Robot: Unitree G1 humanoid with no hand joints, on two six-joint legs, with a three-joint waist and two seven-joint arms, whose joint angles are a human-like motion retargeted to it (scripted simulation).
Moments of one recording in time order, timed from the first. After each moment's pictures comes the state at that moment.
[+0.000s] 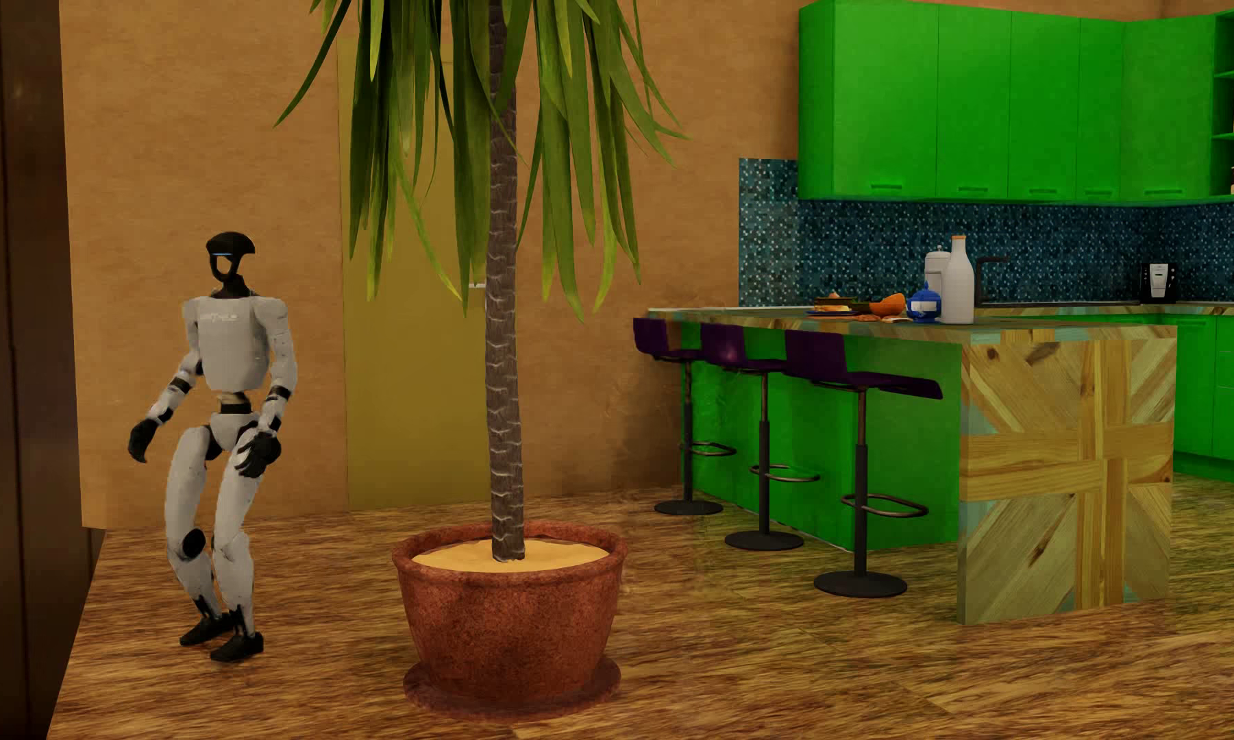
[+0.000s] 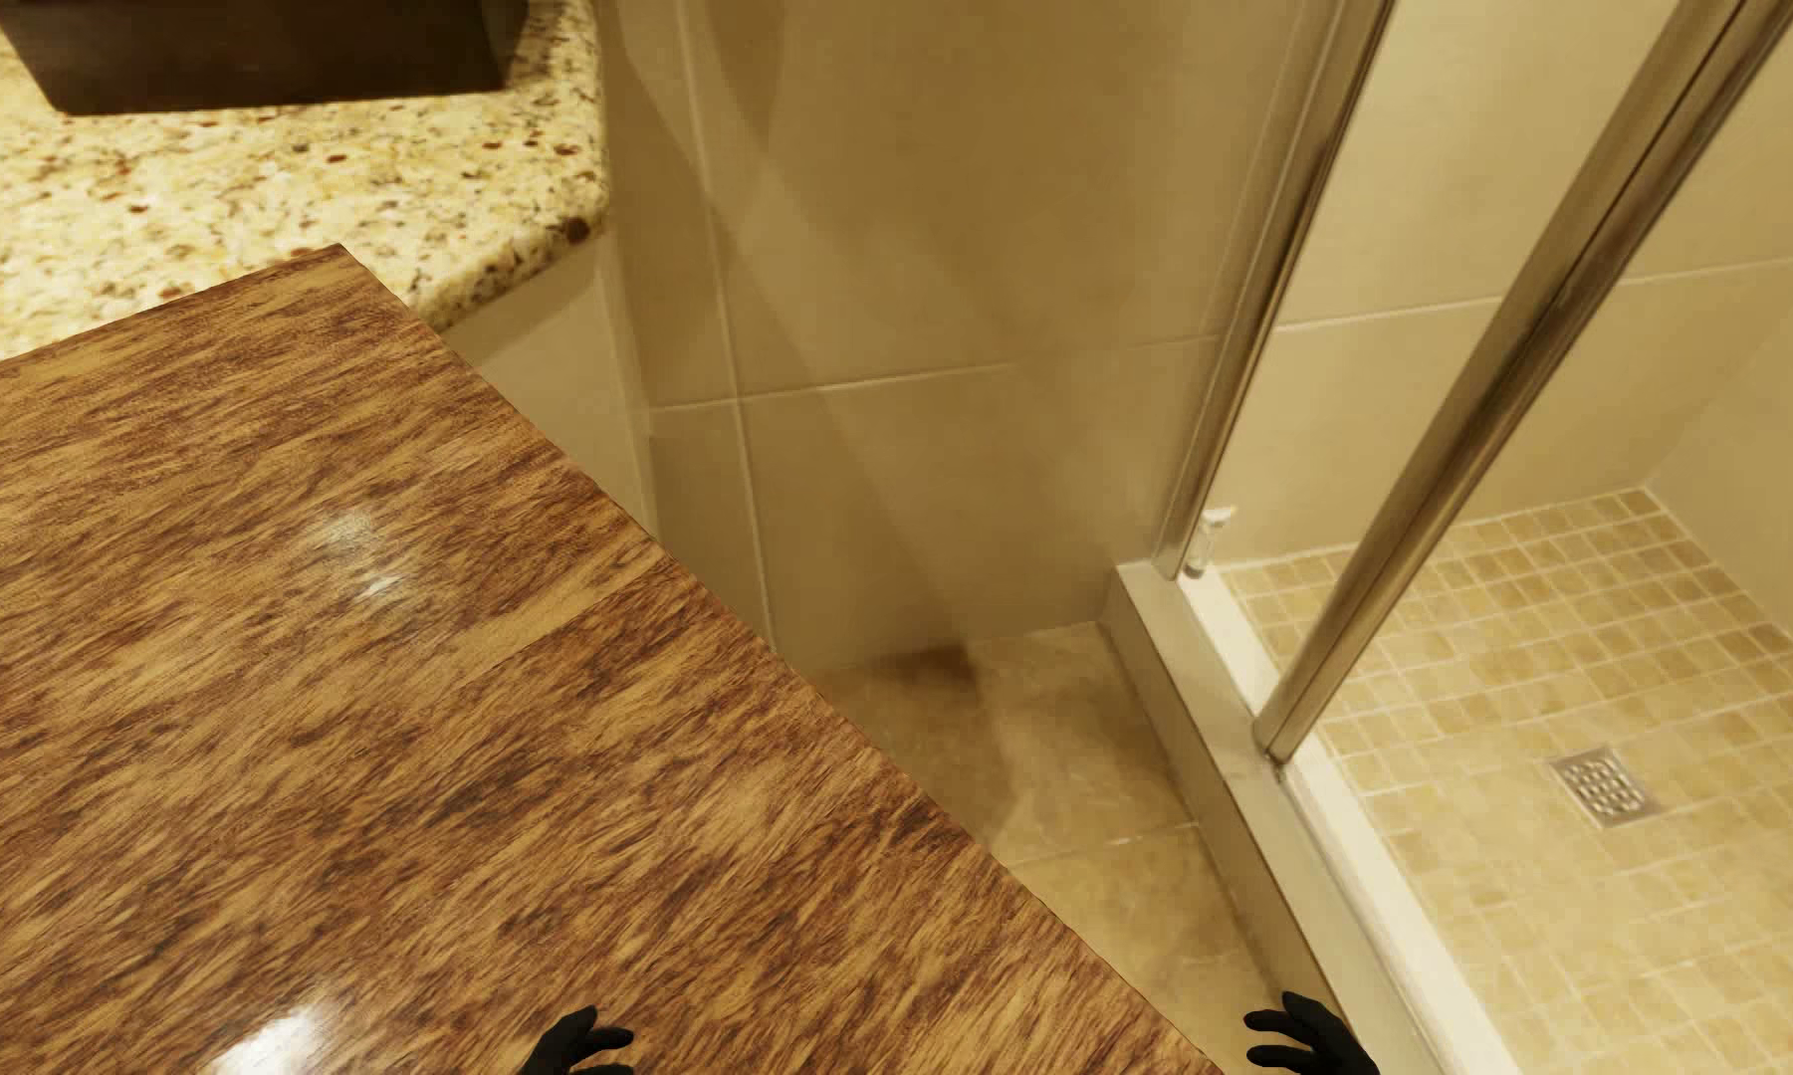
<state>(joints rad) -0.51 -0.28 -0.01 0.01 -0.04 -0.02 0.04 -0.01 0.01 0.73 0.72 0.20 0.23 -0.35 -0.43 0.15 -0.23 -0.07 0.04 0.00 0.05 0.68 0.60 0.00 0.00 0.05 0.03 -0.01 -0.01</state>
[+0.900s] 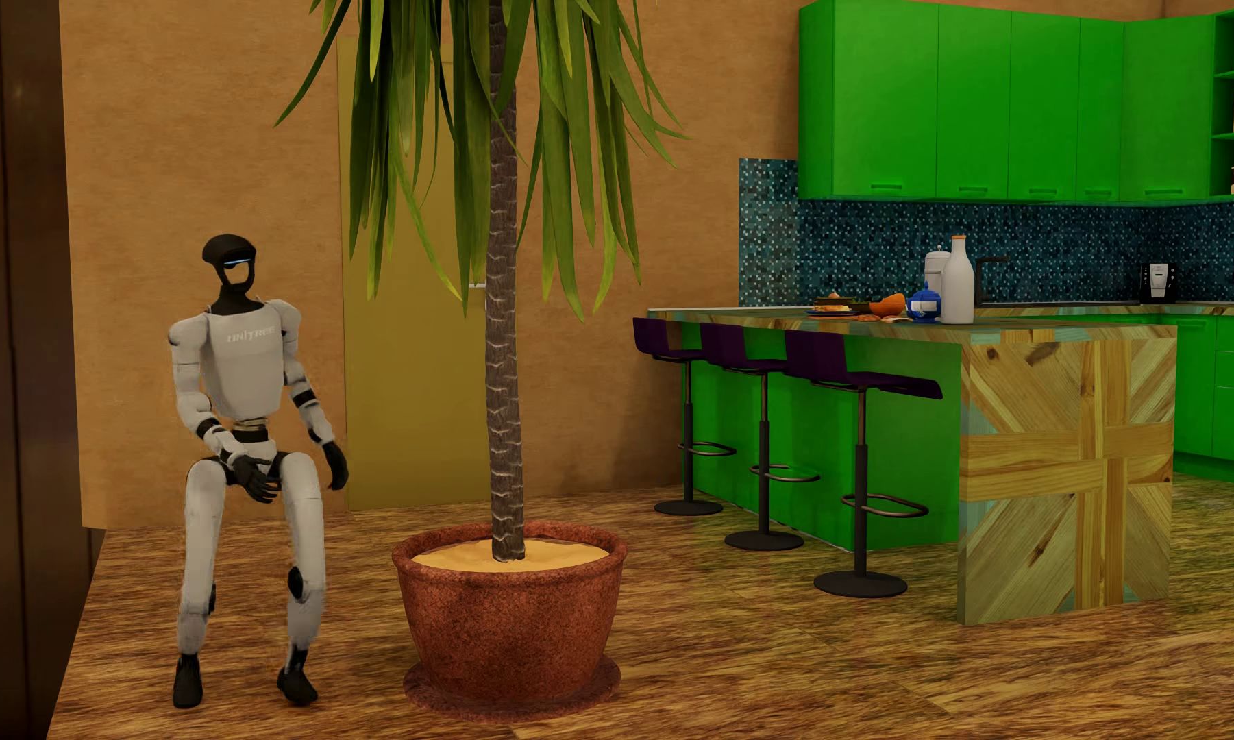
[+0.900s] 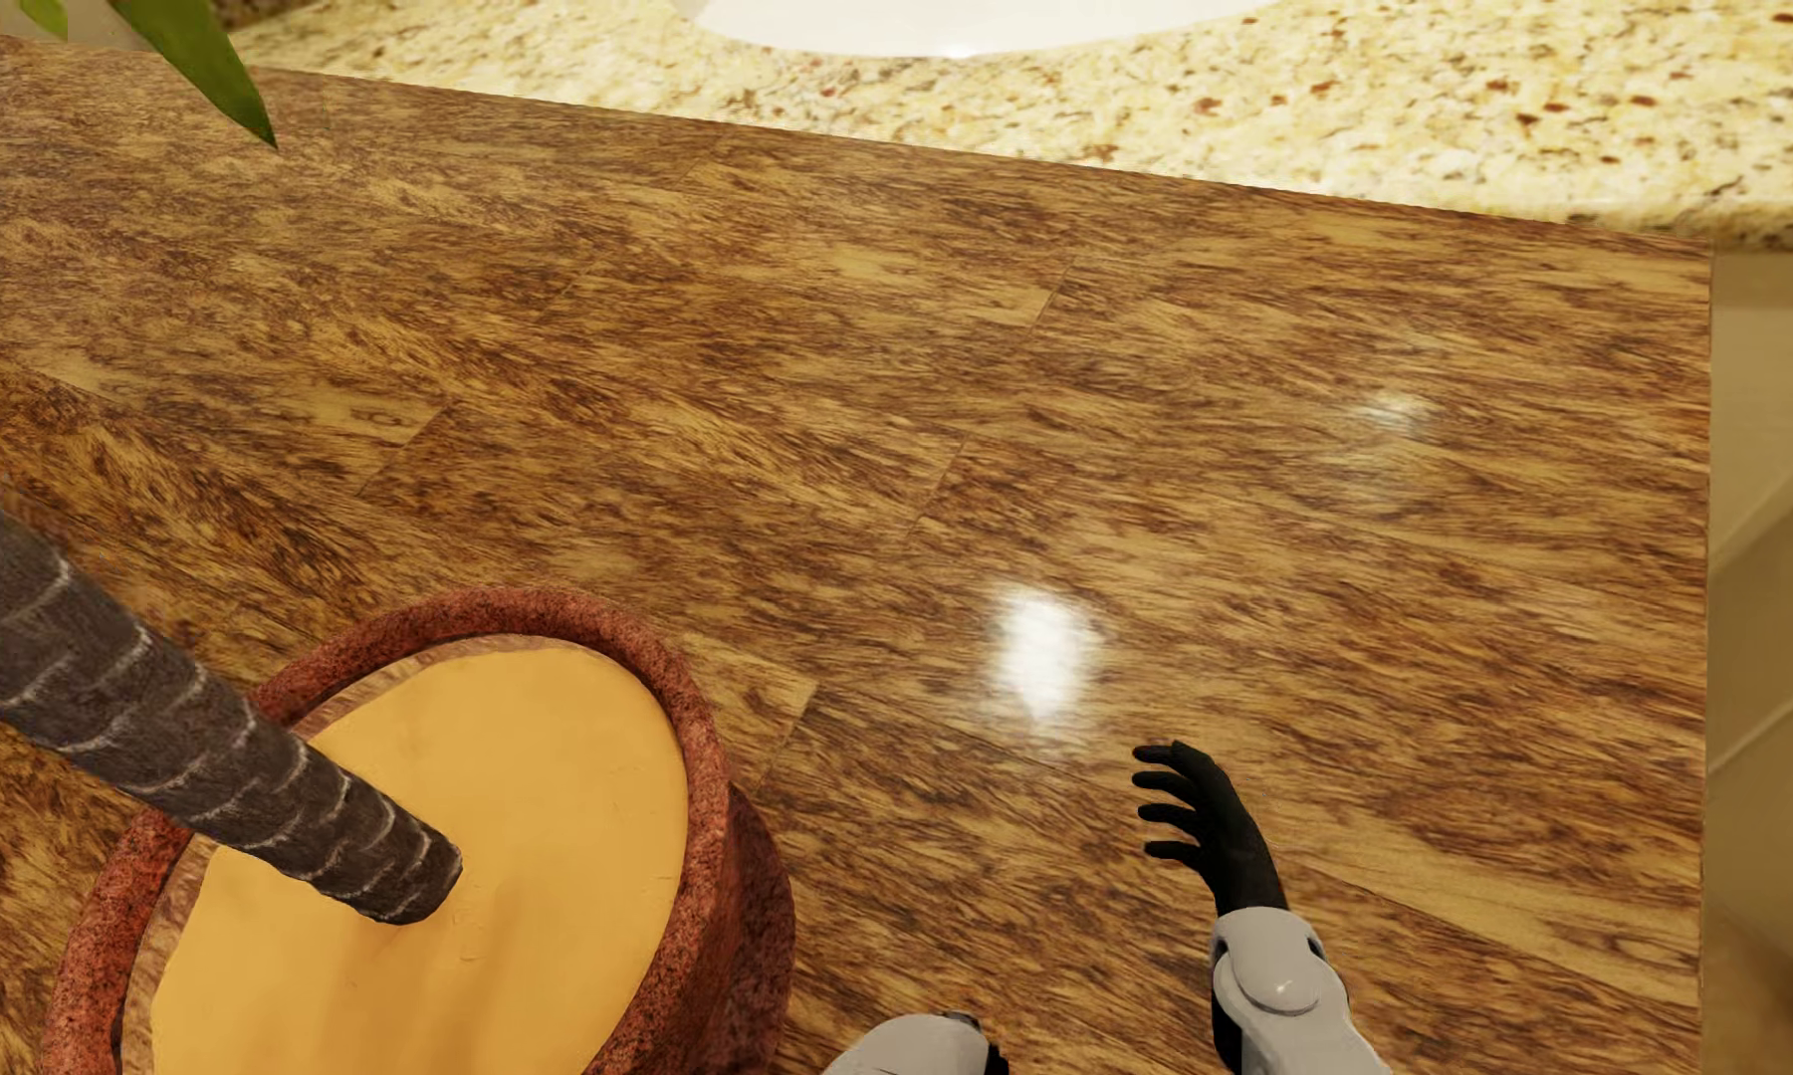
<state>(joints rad) -0.57 -0.37 0.33 0.03 -0.15 0.17 0.07 -0.10 0.03 0.96 1.06 0.35 -0.04 -0.48 -0.42 0.16 -0.13 0.04 0.14 -0.11 0.14 0.65 0.57 -0.04 0.04 0.17 -0.08 0.05 -0.18</state>
